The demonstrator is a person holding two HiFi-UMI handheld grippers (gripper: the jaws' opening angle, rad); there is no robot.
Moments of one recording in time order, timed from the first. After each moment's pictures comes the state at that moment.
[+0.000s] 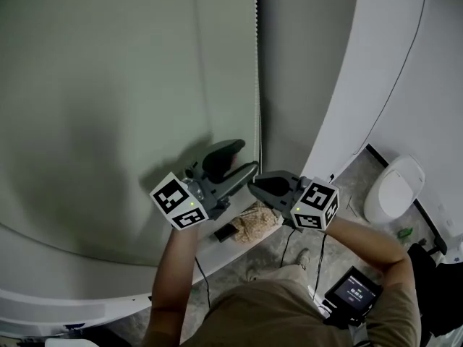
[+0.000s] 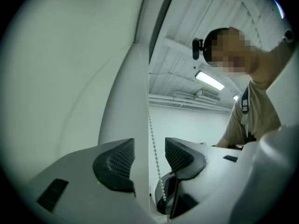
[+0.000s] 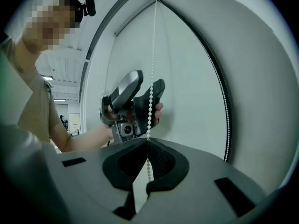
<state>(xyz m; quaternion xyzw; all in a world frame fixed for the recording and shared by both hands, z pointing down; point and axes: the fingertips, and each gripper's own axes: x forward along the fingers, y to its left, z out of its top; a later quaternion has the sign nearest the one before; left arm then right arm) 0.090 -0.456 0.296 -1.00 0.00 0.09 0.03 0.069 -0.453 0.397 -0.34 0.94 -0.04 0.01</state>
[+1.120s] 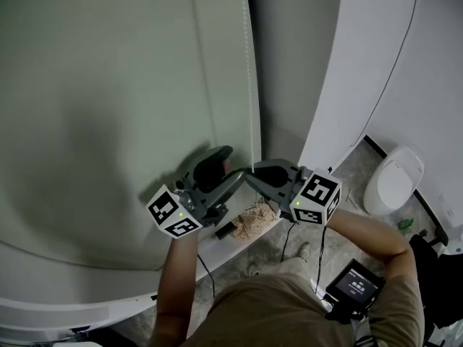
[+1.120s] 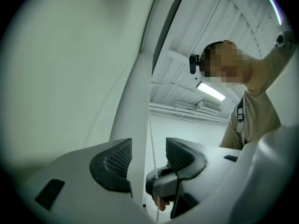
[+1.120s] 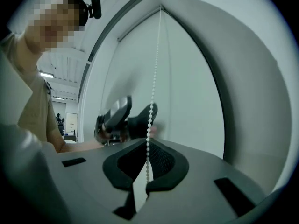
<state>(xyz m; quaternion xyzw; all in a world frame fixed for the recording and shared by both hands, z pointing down) 0.067 -0.445 0.303 -0.99 -0.01 0.15 0.00 0.072 -0.450 0.360 -0.35 0.93 0.00 0.04</state>
